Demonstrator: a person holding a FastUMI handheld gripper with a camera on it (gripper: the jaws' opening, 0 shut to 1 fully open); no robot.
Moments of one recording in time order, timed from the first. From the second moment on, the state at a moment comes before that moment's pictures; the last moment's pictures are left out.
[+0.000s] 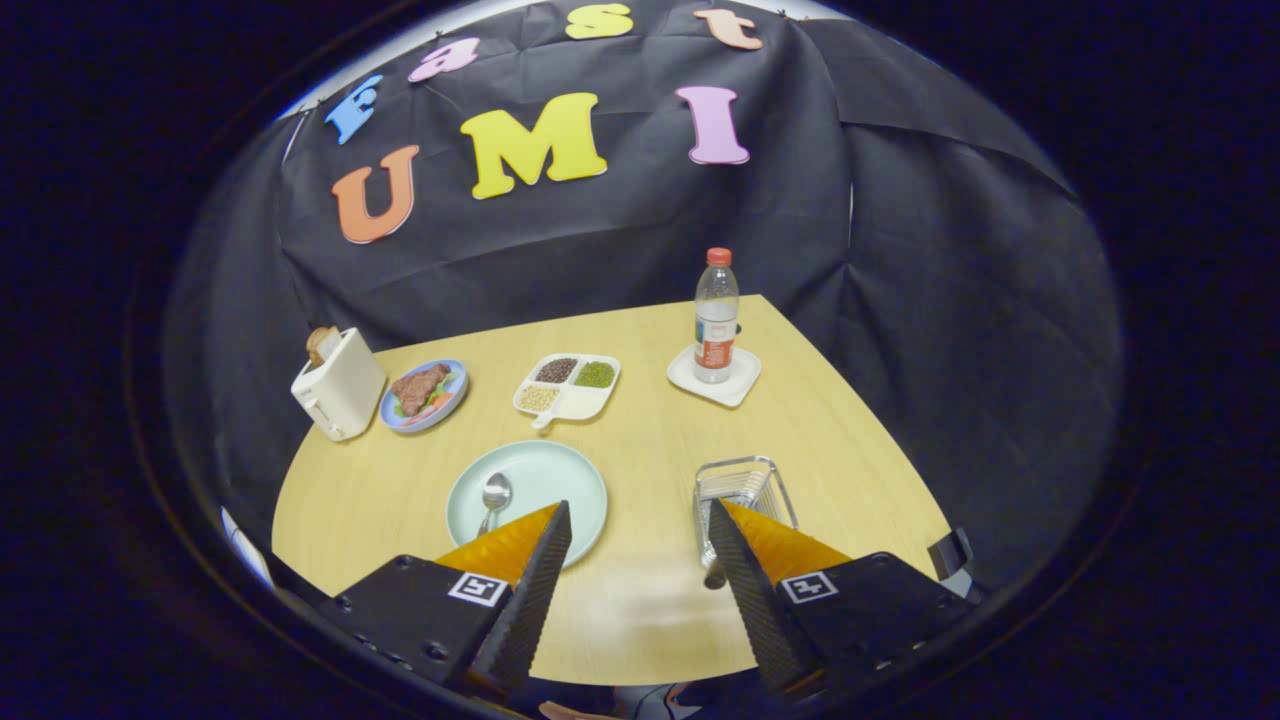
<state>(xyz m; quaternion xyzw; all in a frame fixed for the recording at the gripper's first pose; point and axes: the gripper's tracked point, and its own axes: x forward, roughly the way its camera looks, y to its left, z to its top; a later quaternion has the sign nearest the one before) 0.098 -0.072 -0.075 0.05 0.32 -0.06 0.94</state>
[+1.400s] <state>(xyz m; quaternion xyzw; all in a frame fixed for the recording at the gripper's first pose) 0.169 0.085 -0.250 0.05 0.48 -0.01 0.88</state>
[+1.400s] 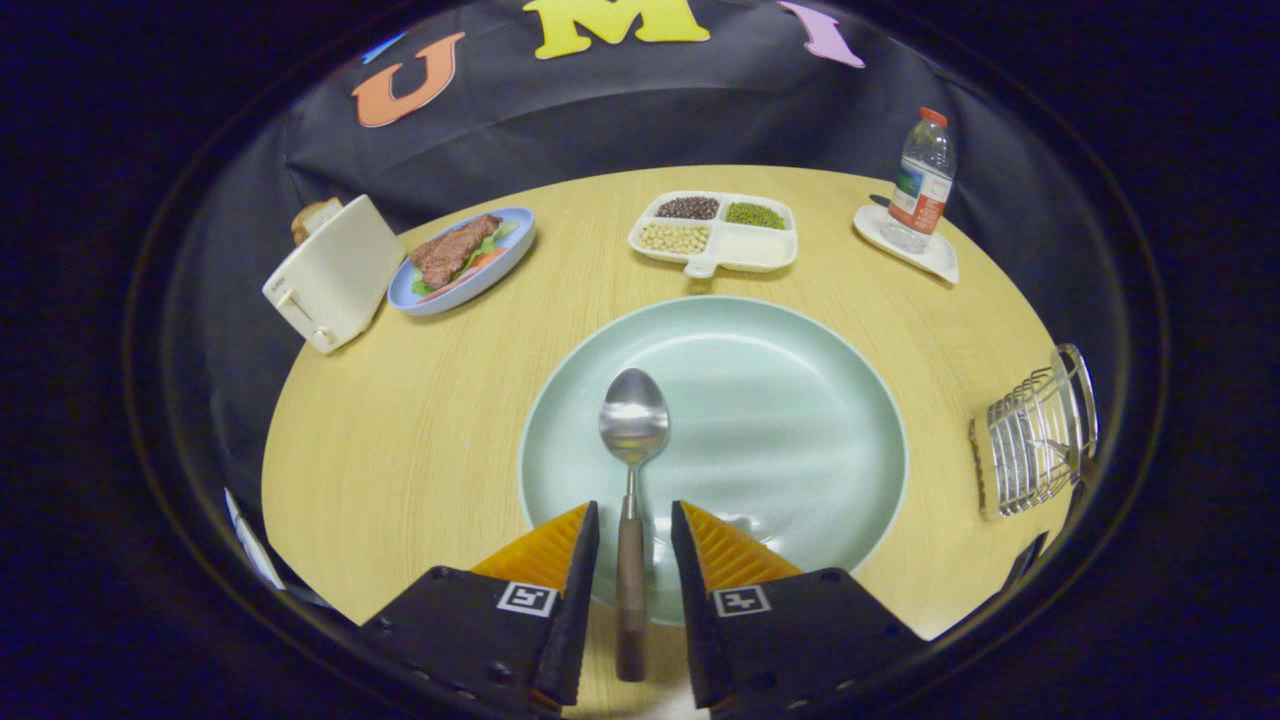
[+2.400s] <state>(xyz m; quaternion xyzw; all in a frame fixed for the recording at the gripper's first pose) 0.149 0.072 -0.166 0.05 0.41 0.01 0.91</state>
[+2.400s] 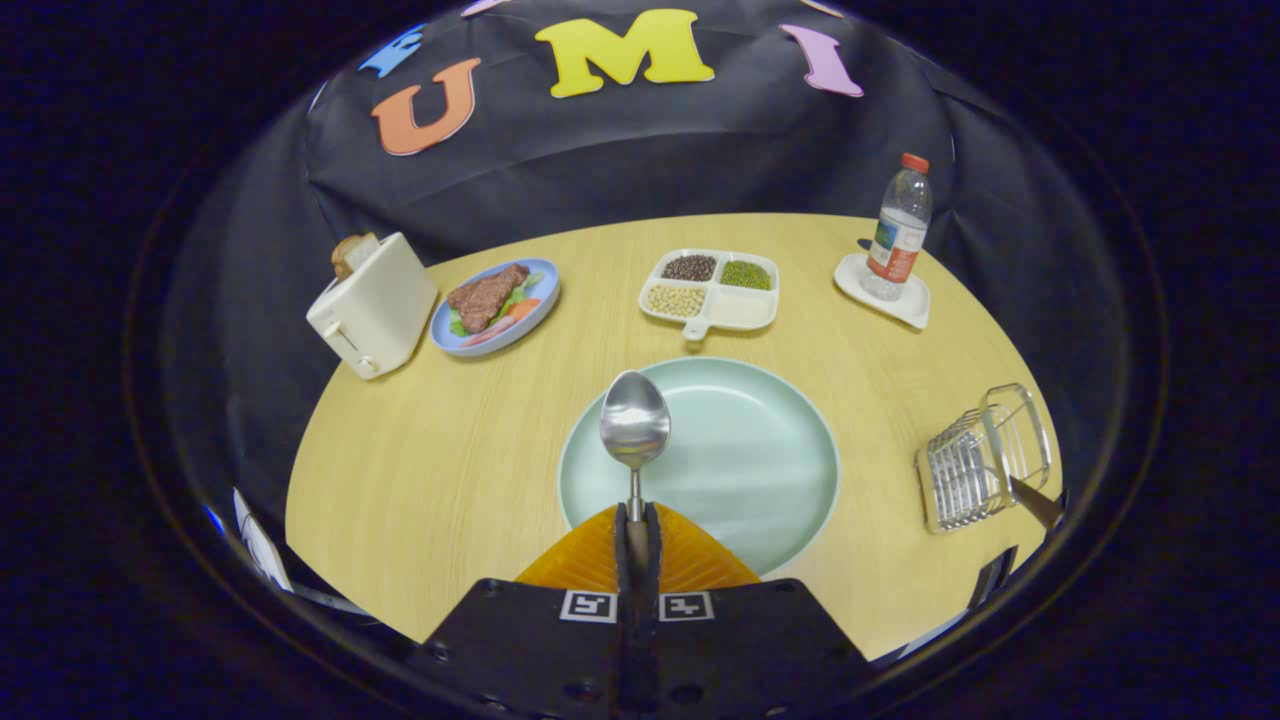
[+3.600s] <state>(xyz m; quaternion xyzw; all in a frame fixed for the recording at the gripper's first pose) 0.076 -0.162 -0.067 0.10 0.31 -0.05 0.94</state>
